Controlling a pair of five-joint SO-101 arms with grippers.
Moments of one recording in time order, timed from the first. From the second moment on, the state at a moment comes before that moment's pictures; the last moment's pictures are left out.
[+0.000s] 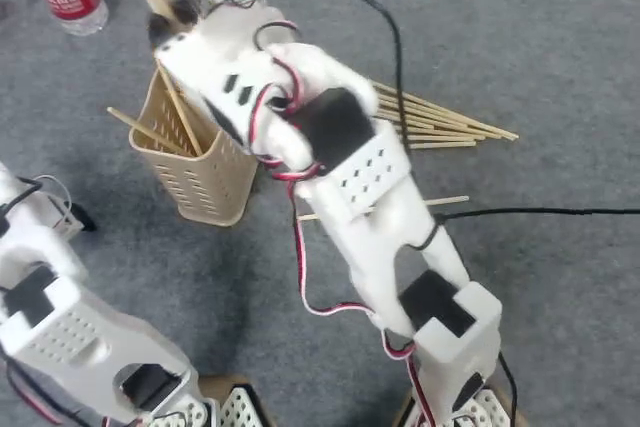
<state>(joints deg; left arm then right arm) -50.4 22.1 14.4 65.5 3.6 -47.5 17.1 -57.8 63.3 2.6</state>
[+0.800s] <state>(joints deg) -50.4 22.1 14.4 65.5 3.6 -49.6 31.8 -57.8 60.5 -3.6</state>
